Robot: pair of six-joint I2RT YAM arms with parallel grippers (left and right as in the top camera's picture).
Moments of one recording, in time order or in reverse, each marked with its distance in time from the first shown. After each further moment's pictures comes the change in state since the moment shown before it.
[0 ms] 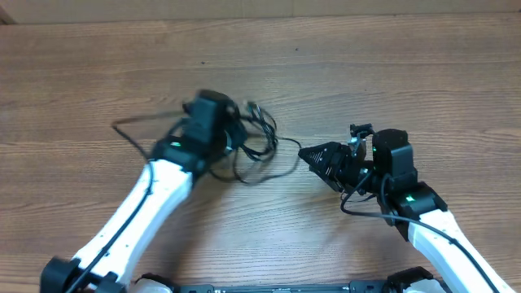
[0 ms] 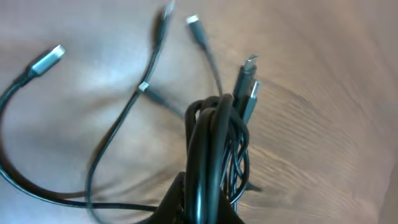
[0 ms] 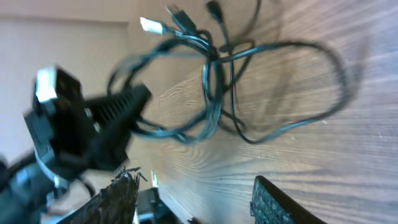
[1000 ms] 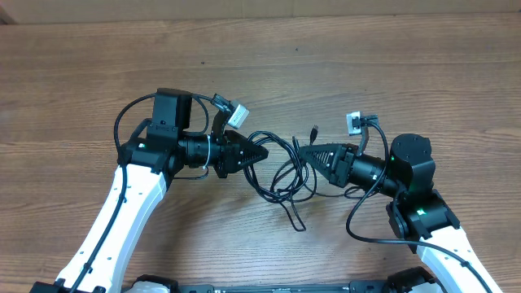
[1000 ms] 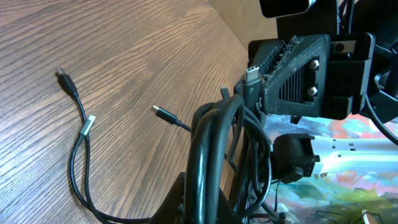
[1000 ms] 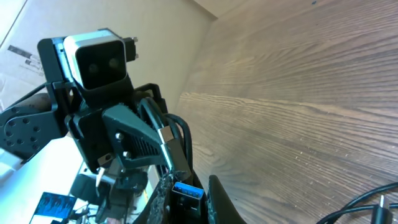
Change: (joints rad) left arm 0.163 -0.067 0.000 -0.140 0.970 1.008; right arm 0.007 -0.128 -0.003 0.207 -0.140 -0.258
